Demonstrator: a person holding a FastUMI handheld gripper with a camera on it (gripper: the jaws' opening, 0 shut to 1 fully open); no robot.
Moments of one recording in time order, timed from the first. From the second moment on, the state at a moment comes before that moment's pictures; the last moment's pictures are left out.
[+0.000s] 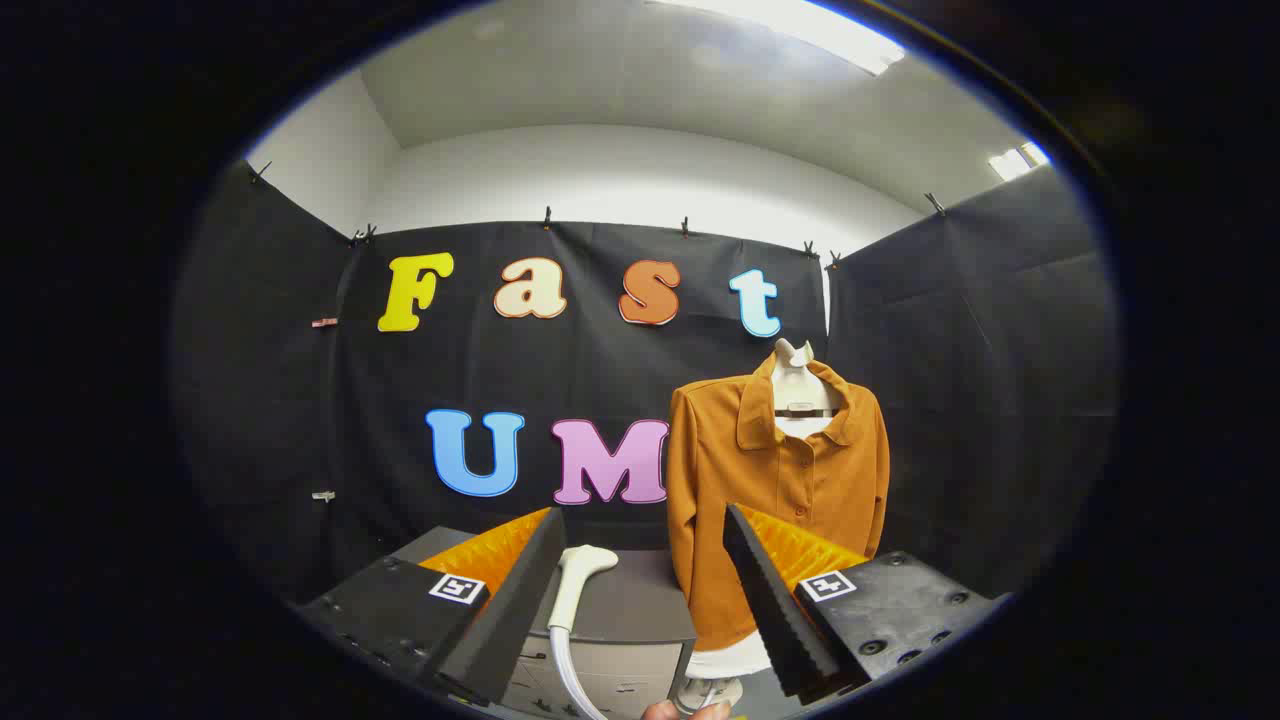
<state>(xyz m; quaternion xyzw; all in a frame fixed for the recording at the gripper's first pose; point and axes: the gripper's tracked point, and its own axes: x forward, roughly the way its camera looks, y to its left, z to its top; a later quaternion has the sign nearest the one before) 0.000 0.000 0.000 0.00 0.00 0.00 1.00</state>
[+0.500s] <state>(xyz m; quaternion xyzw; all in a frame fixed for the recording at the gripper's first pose) -0.009 0.014 0.008 0.00 -0.01 0.00 1.00</state>
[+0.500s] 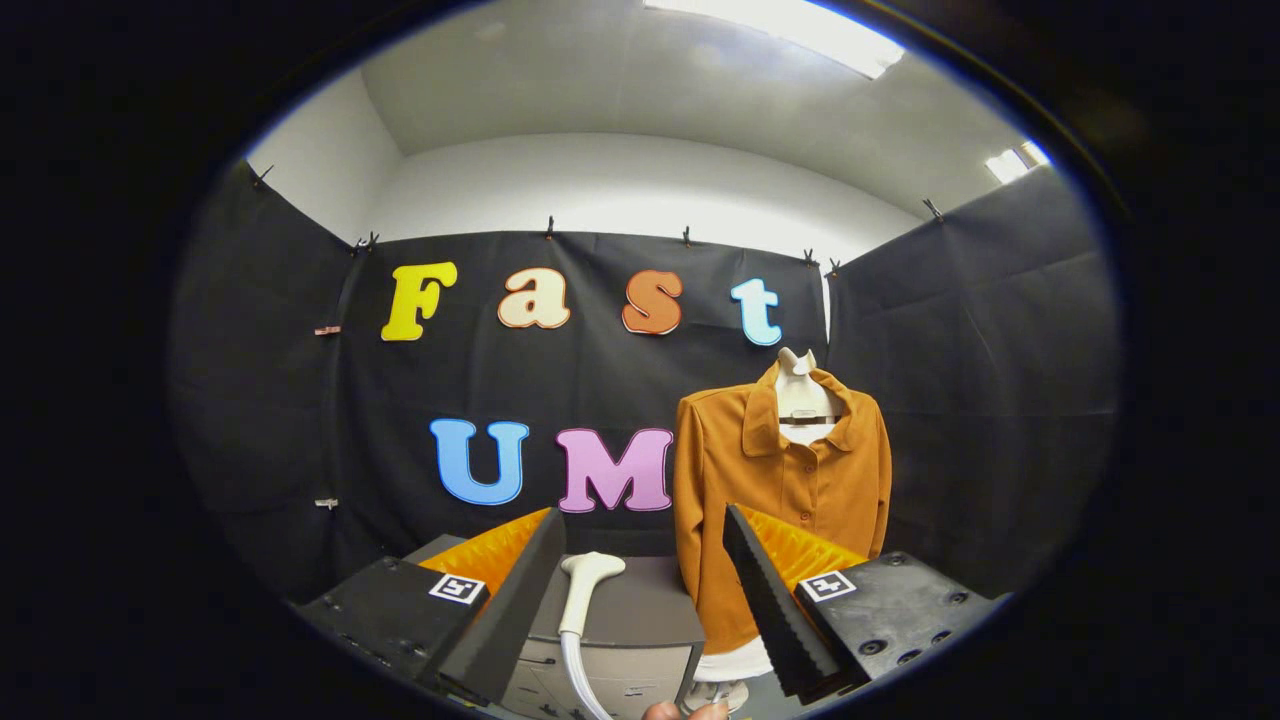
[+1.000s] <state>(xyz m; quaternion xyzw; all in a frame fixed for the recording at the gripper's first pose) 0.009 0.038 -0.041 0.02 0.09 0.01 1.00</state>
